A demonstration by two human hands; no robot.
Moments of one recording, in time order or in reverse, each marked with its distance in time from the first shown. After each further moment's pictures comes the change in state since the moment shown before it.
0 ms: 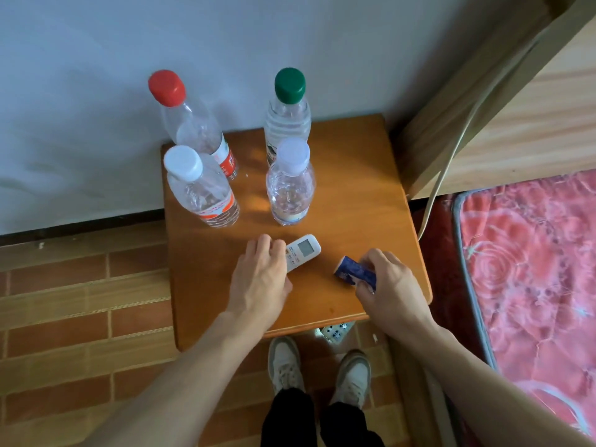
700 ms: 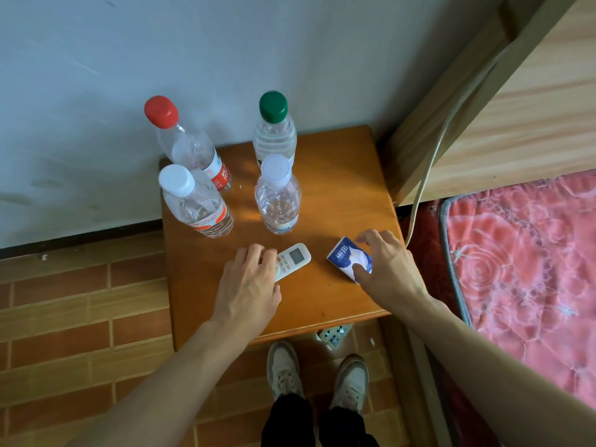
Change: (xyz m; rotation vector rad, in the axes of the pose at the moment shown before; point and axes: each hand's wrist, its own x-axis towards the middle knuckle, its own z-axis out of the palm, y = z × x) left_hand -0.010 0.002 -0.025 0.040 -0.041 0.031; right_hand 0.026 -0.003 -0.031 -0.085 -0.006 0.020
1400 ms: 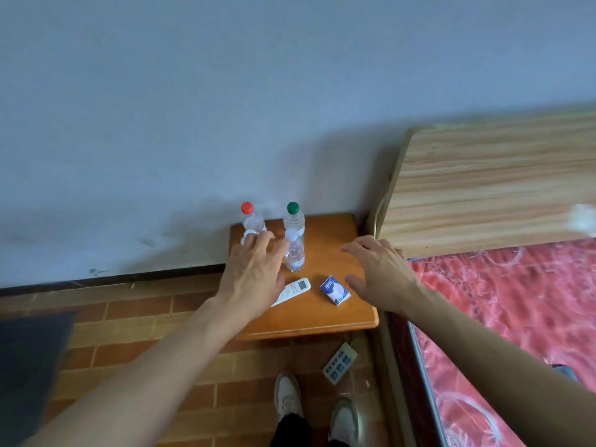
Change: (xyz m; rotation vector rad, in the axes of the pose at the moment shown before) left_hand -0.132 0.096 -0.259 0.212 0.288 0.044; right_hand -0.147 -0.092 -0.239 -0.262 0.004 -0.358
